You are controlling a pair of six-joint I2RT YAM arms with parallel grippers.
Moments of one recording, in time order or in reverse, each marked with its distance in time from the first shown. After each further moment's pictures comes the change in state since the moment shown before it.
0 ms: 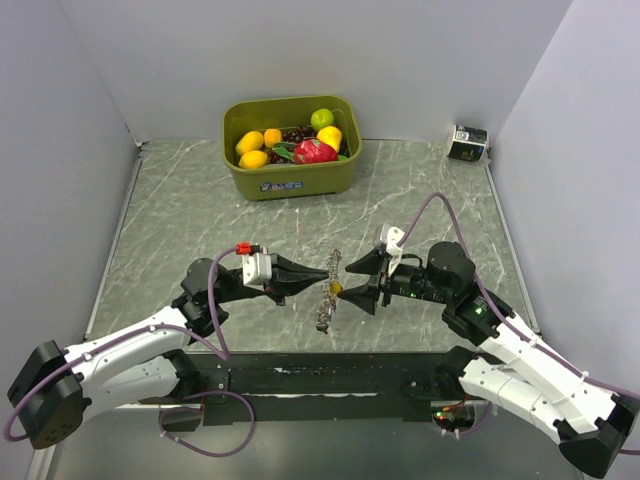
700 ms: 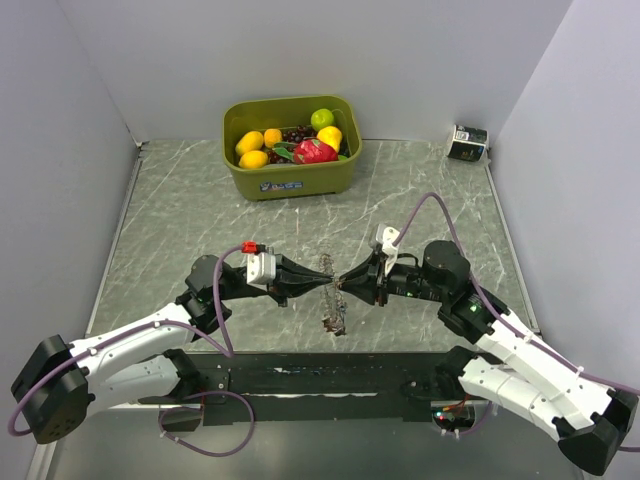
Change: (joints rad) left arm 0.000 0.042 0.018 0.017 0.070 -0.017; right arm 0.000 0.027 -0.014 0.034 -0.021 0.000
